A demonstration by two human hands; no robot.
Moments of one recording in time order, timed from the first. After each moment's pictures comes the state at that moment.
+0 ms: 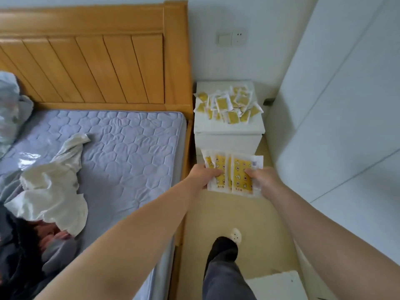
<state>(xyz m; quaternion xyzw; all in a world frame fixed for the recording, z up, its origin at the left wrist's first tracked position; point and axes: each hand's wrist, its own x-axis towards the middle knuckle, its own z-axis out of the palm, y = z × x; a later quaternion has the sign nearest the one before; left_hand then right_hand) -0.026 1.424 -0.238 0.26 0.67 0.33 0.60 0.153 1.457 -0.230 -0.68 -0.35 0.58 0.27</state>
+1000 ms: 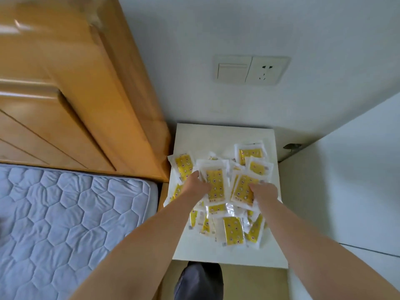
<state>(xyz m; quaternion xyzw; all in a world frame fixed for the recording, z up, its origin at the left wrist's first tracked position) -0.126 2.060 -0.394 0.26 0.77 0.19 0.54 0.067 2.103 -0.397 -0.81 -0.34 0.48 0.11</state>
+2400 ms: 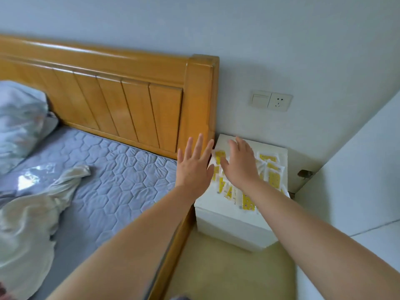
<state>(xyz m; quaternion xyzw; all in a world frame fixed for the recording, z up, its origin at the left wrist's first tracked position) -0.101 1.776 -0.170 0.58 0.81 0.10 0.00 0.010 1.868 -0.170 -0.45 -0.87 0.15 0.15</state>
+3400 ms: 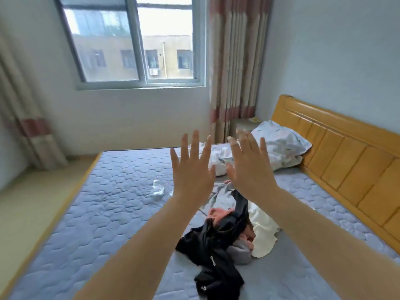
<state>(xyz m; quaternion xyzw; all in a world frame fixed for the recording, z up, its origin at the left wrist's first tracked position) -0.270 0.948 0.026 0.08 0.94 0.05 -0.34 -0.271 1.101 0.049 0.14 -0.92 -0.03 0.36</state>
